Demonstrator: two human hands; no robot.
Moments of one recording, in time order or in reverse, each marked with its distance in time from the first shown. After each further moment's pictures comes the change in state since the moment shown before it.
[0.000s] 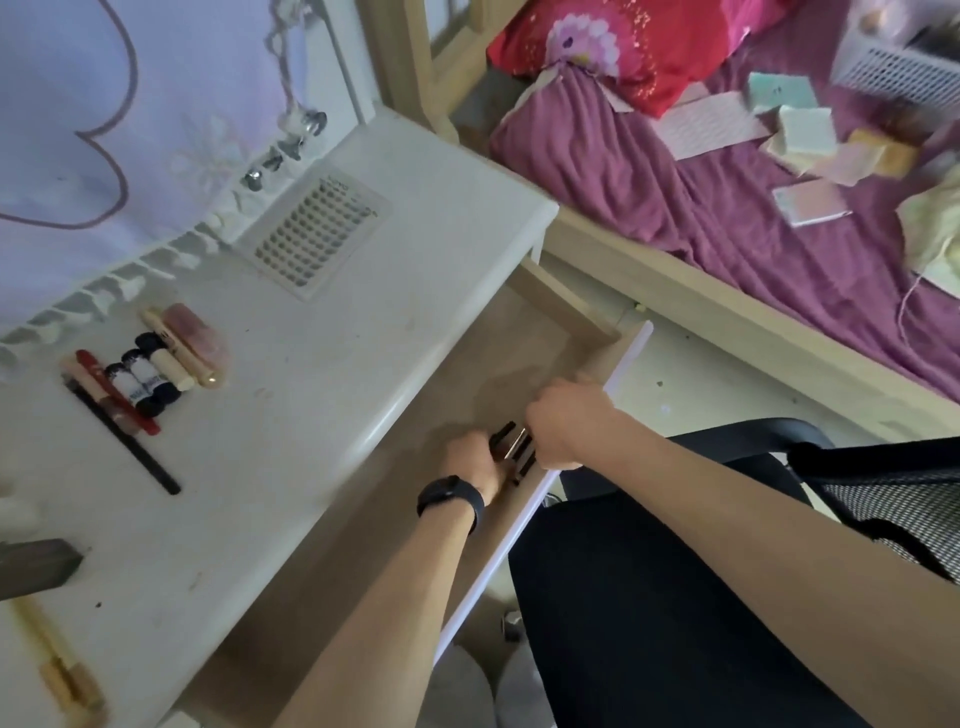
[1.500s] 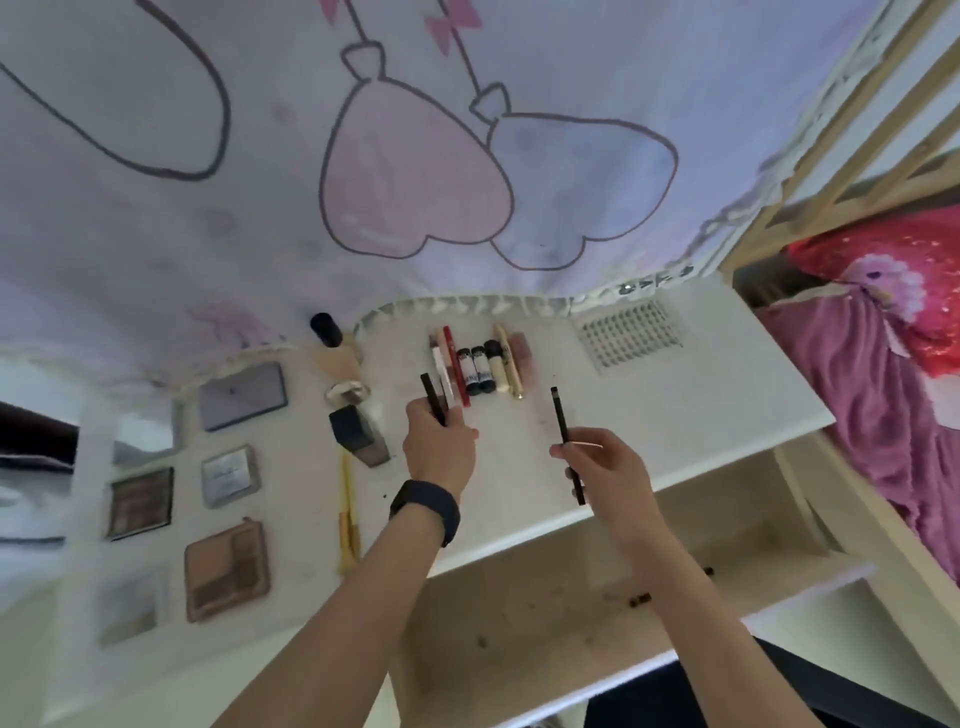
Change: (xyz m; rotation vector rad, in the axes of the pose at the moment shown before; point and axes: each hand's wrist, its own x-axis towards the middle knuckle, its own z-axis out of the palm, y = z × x) left_hand -0.131 -0.137 -0.217 -1.143 0.860 -0.345; right_hand -0.021 -0.181 -0.120 1.469 0.258 -0.080
